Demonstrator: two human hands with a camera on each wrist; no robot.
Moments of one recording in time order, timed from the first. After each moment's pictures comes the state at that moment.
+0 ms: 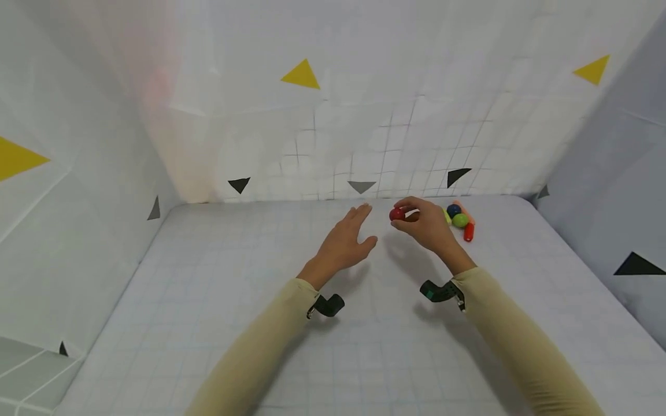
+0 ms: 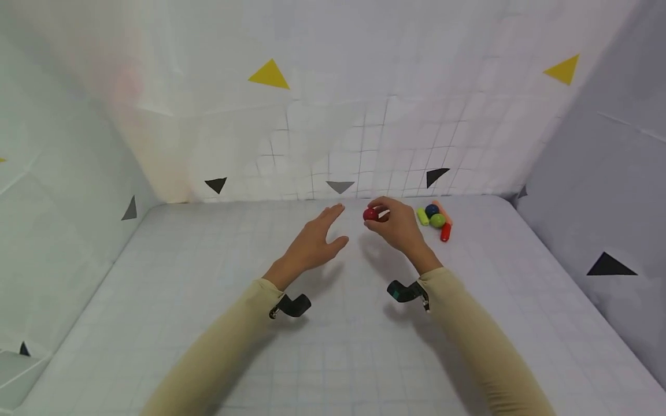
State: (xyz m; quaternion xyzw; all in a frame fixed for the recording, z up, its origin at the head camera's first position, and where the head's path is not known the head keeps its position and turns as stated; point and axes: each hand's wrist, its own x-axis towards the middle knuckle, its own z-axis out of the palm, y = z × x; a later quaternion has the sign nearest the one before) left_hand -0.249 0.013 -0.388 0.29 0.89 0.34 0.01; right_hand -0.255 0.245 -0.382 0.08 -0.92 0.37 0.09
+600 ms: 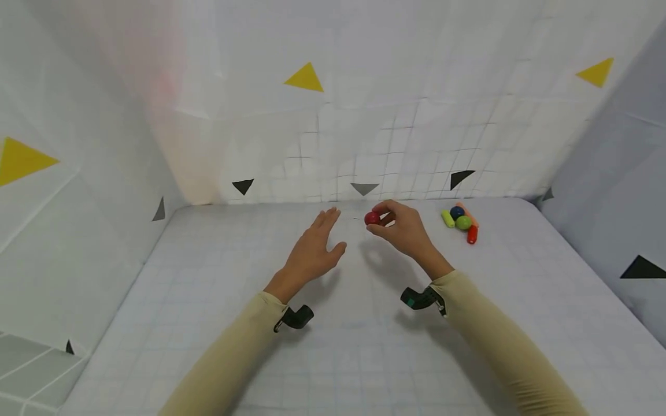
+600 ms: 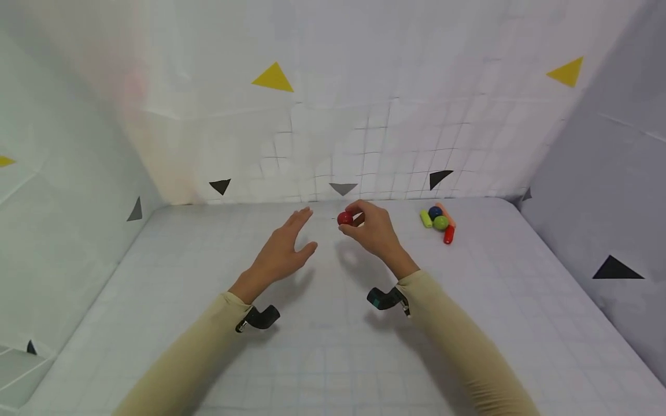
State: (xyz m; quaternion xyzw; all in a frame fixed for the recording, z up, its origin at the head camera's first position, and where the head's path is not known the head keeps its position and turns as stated) left_hand -0.238 -0.046 -0.395 0.24 0.91 0.33 -0.04; right_hand -0.255 0.193 -0.382 0.12 -0.90 0.40 0.10
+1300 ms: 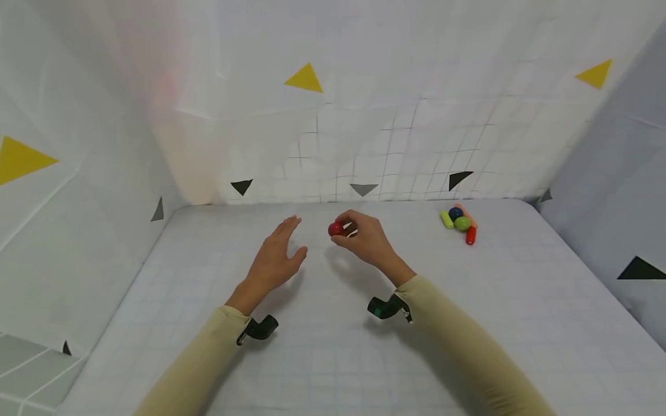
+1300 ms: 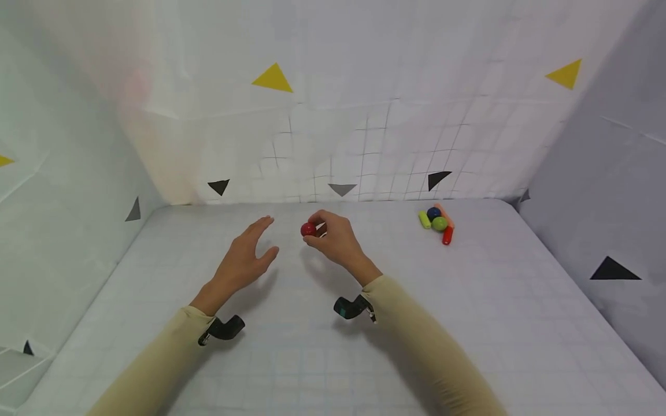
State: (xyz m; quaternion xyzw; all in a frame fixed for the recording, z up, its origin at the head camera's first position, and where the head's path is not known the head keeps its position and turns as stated) left_hand -0.235 -0.112 -0.411 0.21 0.91 0.35 -0.09; right_hand -0.252 0.130 -0.398 0.18 -0.87 0.44 0.08
